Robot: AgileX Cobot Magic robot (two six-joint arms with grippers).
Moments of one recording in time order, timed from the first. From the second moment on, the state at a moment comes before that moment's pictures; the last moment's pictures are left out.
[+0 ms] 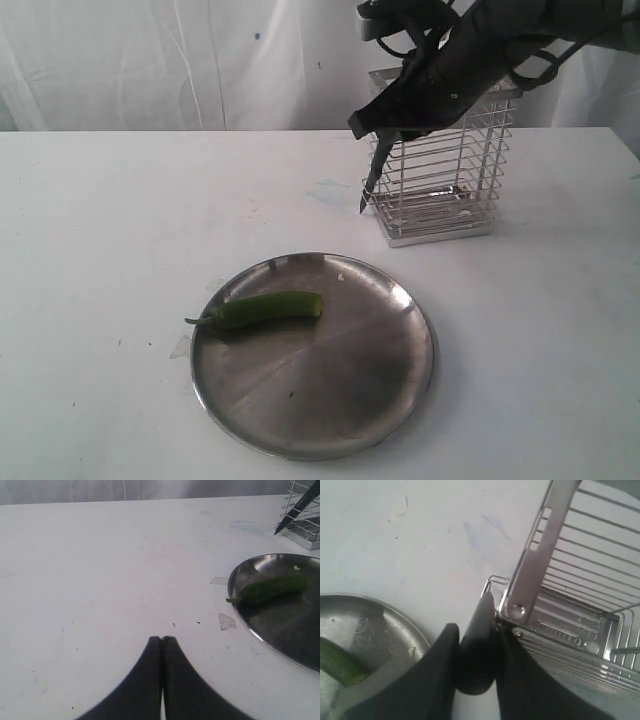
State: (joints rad) left arm -0.08 0.01 0.02 -0.20 0.34 0.13; right arm 0.36 1.83 -1.57 0.17 0.71 -0.31
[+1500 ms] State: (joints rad) left arm -0.08 0.01 0.02 -0.20 0.34 0.13; right arm 0.63 0.61 -0.44 0.29 0.33 -0.21
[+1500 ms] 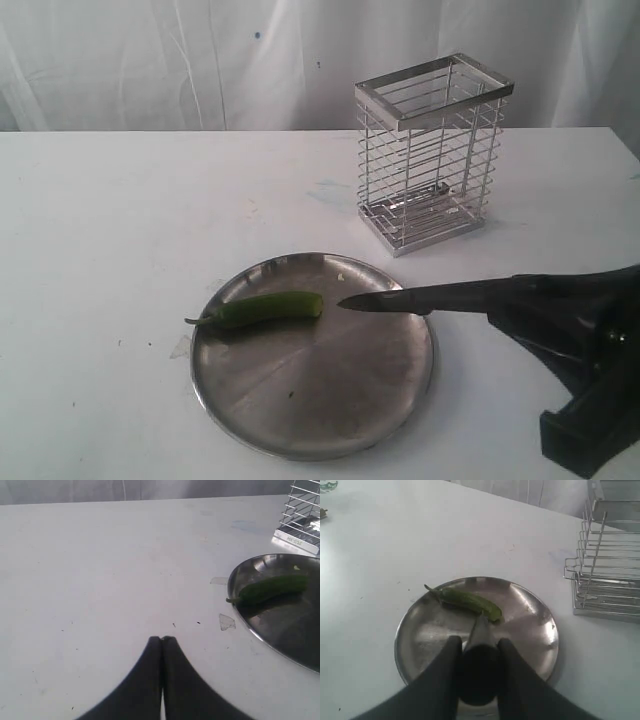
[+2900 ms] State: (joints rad) left arm -0.08 0.01 0.02 -0.20 0.34 0.13; right arm 0.84 0.95 -0.39 0.23 -0.24 -0.18
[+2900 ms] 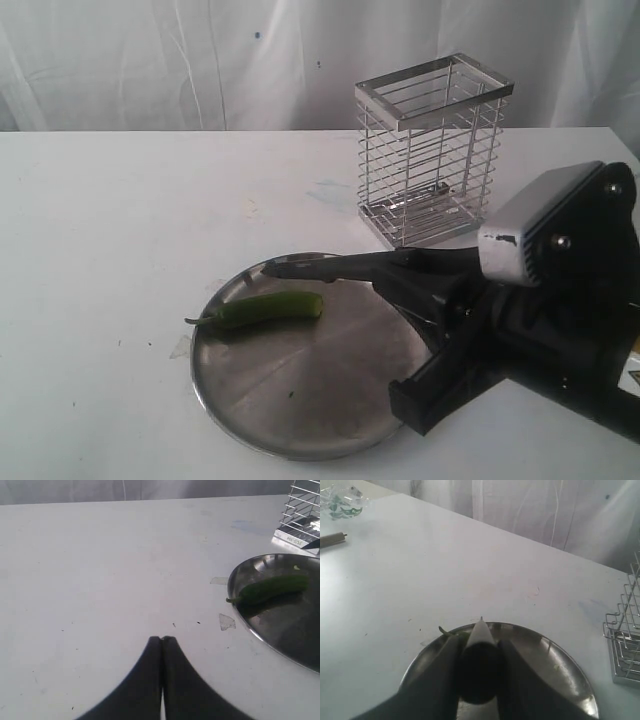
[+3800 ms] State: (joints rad) left arm -0.08 0.01 0.02 -0.20 0.34 0.13; right arm 0.84 0.92 -0.39 0.23 -0.19 -0.18
